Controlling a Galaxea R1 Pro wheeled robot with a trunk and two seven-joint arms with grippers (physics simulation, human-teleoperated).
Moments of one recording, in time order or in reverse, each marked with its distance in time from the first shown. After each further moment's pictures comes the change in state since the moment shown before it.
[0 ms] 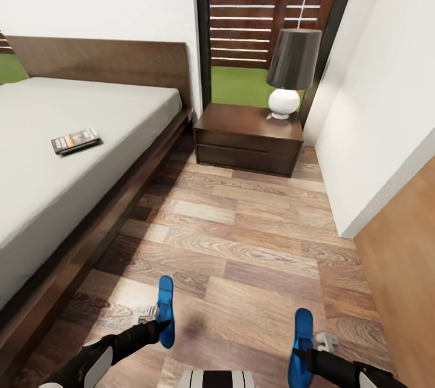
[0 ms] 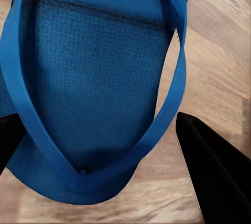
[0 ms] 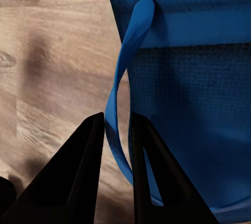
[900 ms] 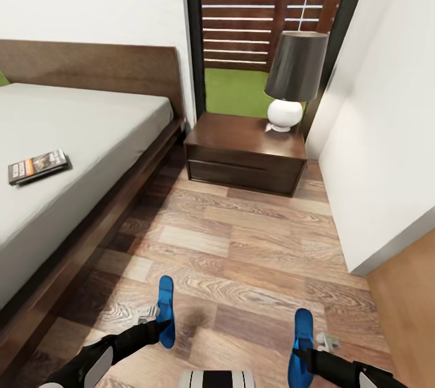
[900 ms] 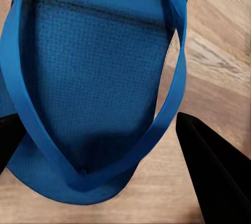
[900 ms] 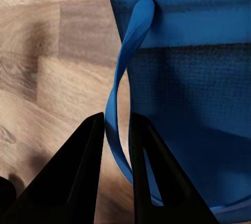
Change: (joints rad) left arm 0.000 -0.001 0.000 0.000 0.002 0.000 0.000; right arm 0.000 0.000 0.000 0.000 0.000 -0.001 0.000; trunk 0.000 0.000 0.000
